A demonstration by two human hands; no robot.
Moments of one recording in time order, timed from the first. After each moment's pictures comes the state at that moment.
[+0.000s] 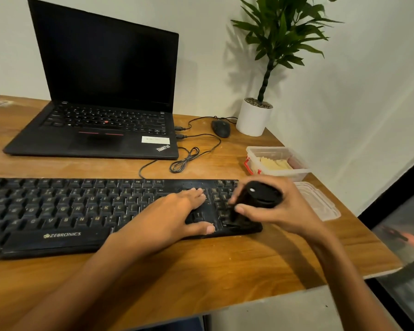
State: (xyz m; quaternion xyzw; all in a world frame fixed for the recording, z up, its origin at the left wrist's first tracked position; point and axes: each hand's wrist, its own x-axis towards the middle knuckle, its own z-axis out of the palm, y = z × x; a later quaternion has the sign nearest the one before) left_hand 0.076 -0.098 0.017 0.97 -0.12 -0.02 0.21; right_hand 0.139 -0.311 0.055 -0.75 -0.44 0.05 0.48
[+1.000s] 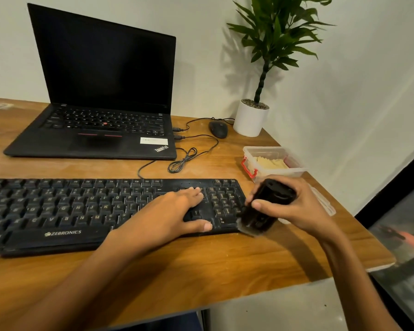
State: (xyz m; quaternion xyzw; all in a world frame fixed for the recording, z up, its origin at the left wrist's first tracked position) left_hand 0.076 -0.099 0.019 0.97 -0.13 -0.02 0.20; right_hand 0.137 -0.336 0.060 -0.77 -0.37 0.05 0.51
